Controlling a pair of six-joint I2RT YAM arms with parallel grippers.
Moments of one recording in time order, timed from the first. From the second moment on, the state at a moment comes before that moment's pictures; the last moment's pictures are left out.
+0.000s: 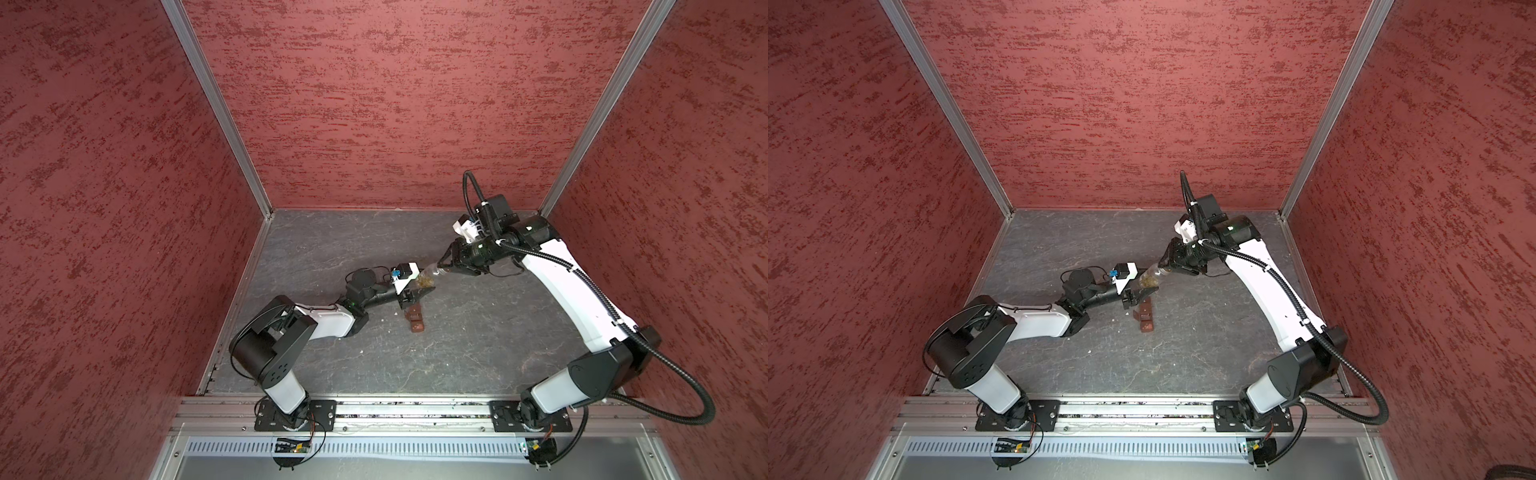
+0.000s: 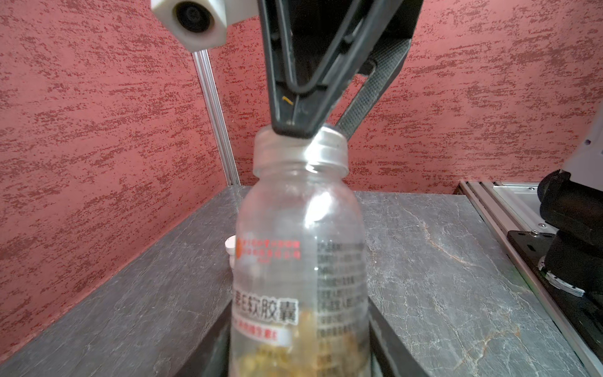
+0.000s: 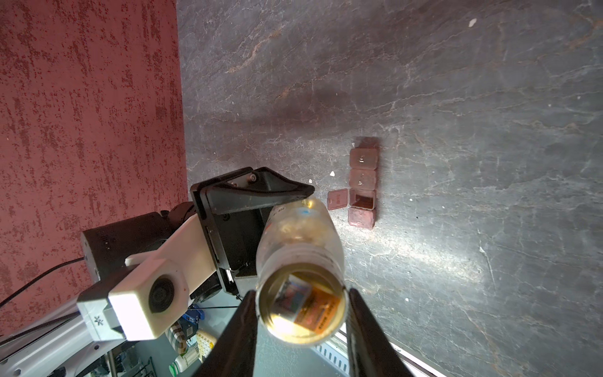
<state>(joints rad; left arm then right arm) -0.66 1.65 0.66 1.03 0.59 0.11 0.43 1.55 1.70 -1.20 -0.50 0.54</state>
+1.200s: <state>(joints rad) -0.72 1.86 0.62 1.31 0.18 0.52 0.34 1.65 1.64 -1.04 -0.55 0.78</state>
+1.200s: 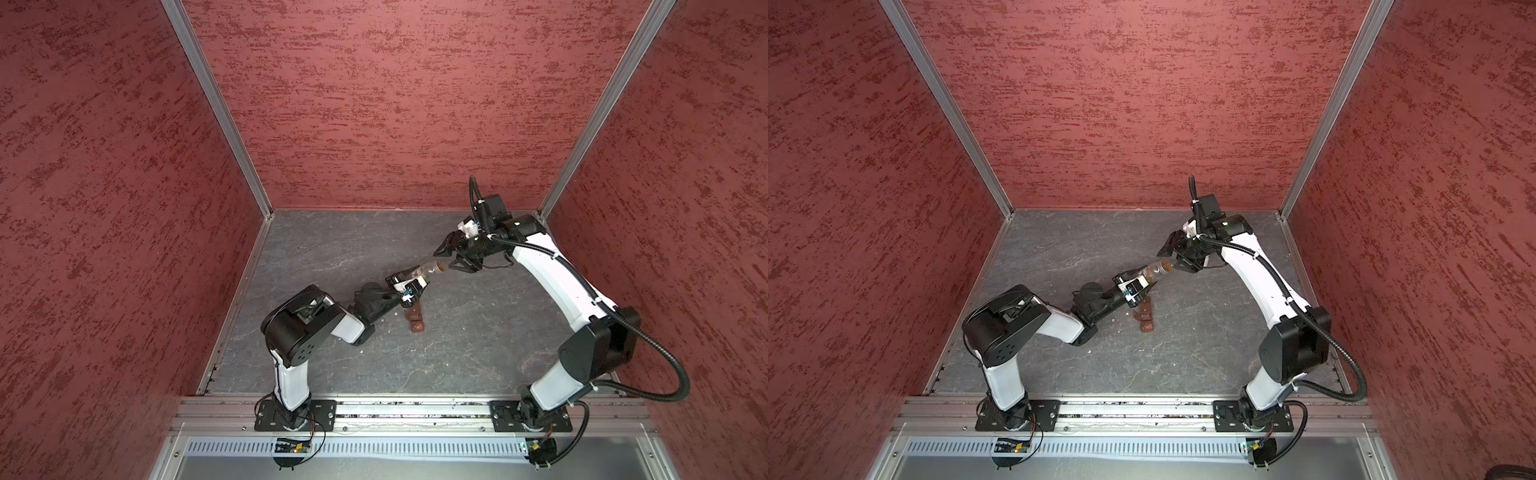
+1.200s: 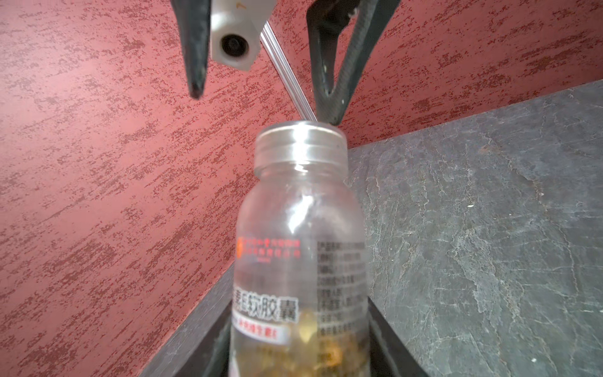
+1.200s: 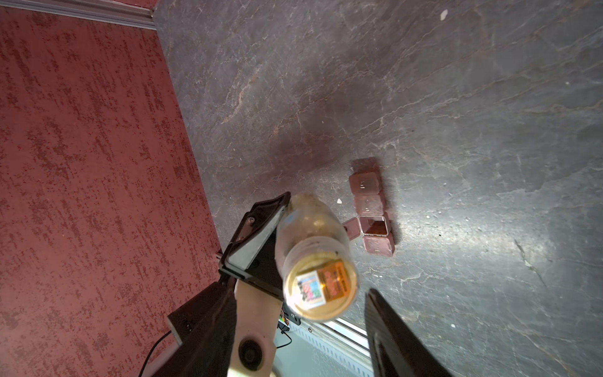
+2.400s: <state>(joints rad) -0.65 1.81 0.66 1.19 0.43 0.33 0.35 1.69 1.66 -1.08 -0.60 0.57</state>
